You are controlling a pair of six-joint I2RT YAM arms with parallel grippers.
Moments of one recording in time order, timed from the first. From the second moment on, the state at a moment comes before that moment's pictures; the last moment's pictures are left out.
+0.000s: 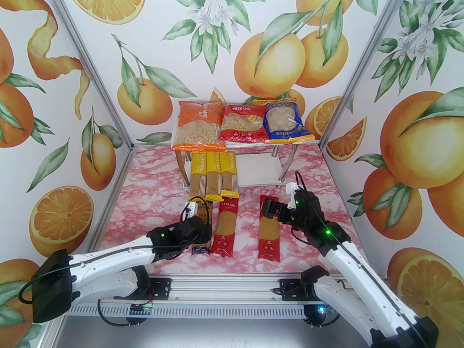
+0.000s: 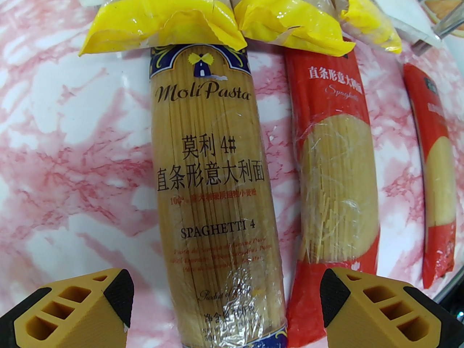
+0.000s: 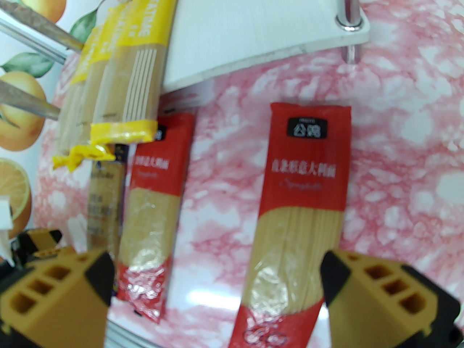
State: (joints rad) left arm -0.99 1.12 0.58 -0.42 -0.40 -0.83; right arm 0.35 0.81 0.67 -0.56 -0.14 0.55
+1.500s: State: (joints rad) left arm -0.94 1.44 0.60 -0.29 -0.32 -0.78; right arm 0.35 0.84 0.67 -0.53 -0.14 0.55
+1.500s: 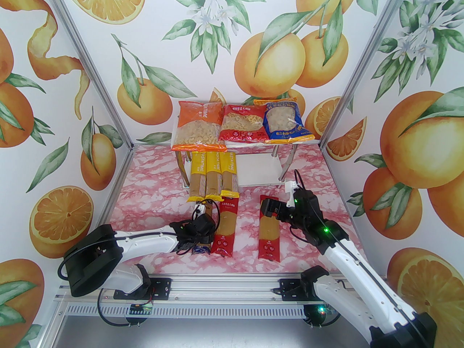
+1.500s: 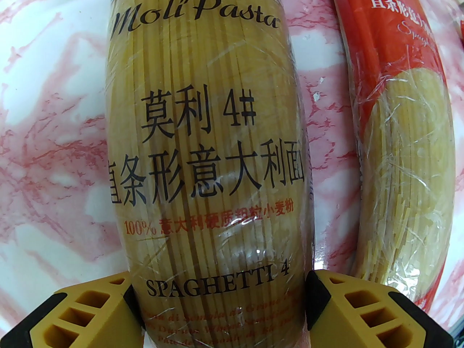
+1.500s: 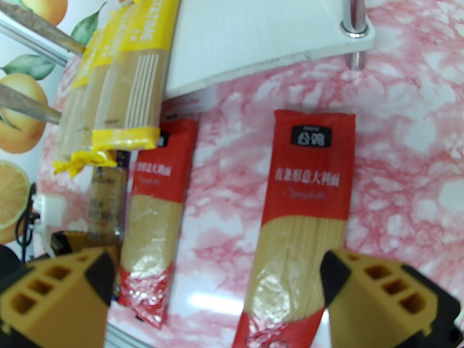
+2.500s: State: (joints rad) left arm -0.93 1.18 0.53 -0.44 -0.16 -0.70; right arm 0.35 0.79 0.67 -0.55 -0.14 0.56
